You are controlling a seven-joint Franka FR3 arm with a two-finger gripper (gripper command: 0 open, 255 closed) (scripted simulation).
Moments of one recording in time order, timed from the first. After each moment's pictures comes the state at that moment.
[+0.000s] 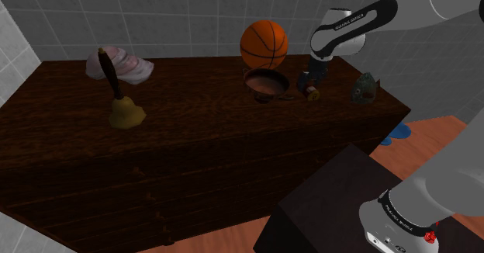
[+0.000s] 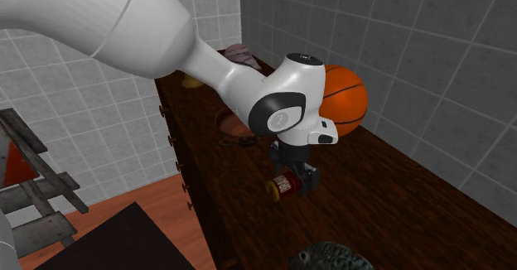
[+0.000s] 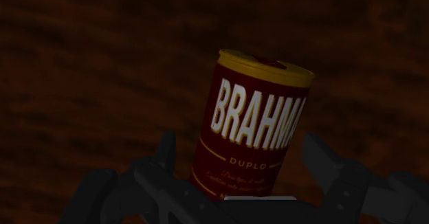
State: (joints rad) arm -0.06 0.14 -0.25 -2.20 0.04 2.32 -0.17
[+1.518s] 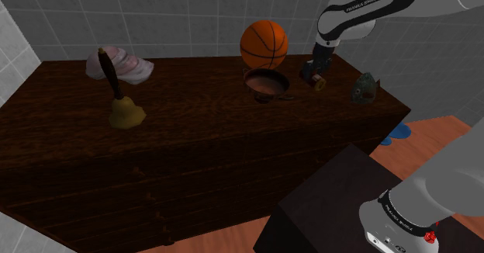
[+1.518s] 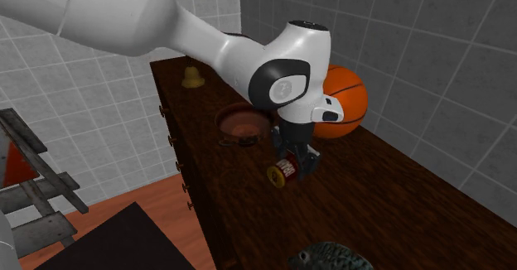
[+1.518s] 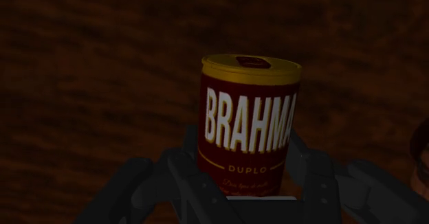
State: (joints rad) arm -0.06 0.05 -0.25 -2.14 0.01 2.19 -0.15
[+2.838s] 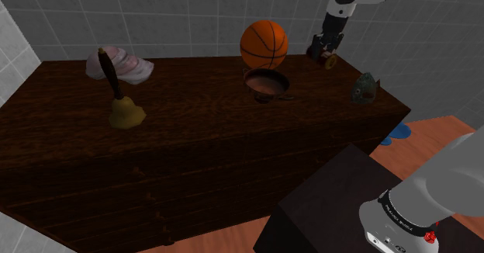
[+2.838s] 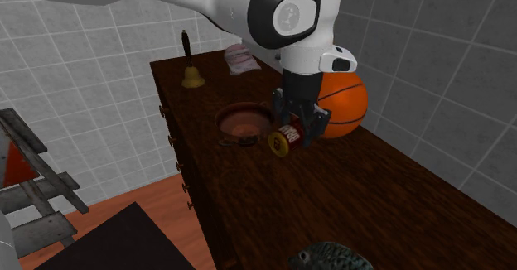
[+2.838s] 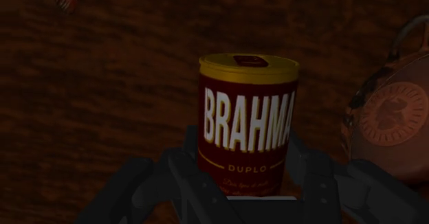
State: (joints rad) arm -0.05 -0.04 -0.25 -1.97 -0.02 1.93 -0.13
